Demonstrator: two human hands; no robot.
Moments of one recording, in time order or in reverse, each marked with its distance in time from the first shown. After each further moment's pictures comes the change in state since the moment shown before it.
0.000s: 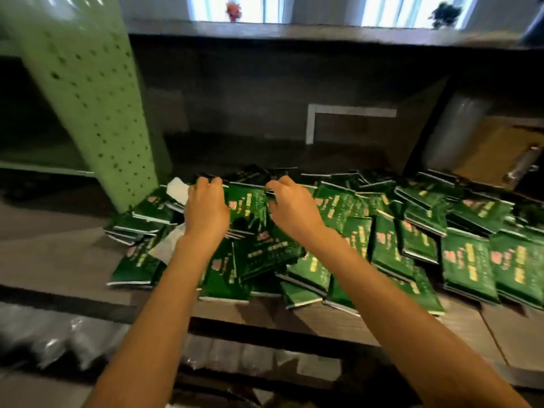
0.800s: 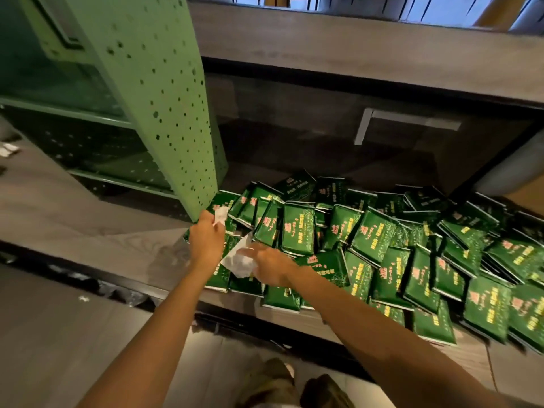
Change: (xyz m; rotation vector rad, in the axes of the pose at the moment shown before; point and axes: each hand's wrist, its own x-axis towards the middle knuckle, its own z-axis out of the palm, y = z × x) left_hand 0.026 -0.094 -0.065 -0.307 -0.074 -0.445; right_hand 0.035 -0.110 0.028 0.240 -0.844 -0.214
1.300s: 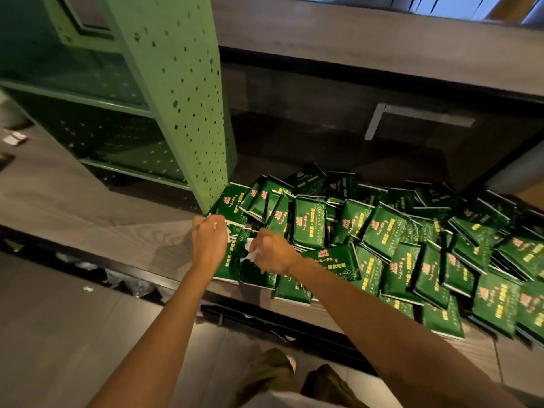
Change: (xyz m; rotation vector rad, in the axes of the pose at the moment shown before) left_hand -0.012 -0.016 -0.019 -0.219 -0.057 -0.056; right_hand 0.013 -0.015 0.004 0.047 0.155 0.011
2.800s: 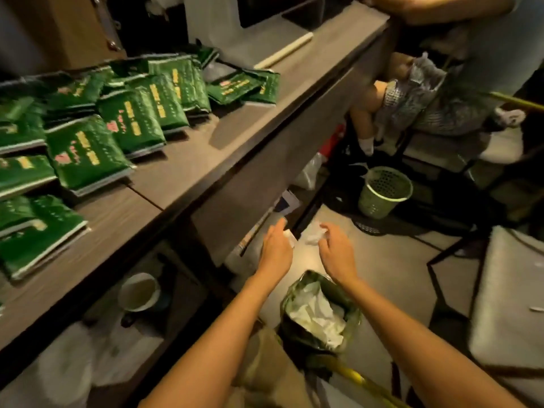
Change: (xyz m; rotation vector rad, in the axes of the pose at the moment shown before) left_hand -0.439 -0.051 0.463 0.308 -1.364 0.890; right_hand -0.476 0.323 0.318 0.497 1.369 1.444
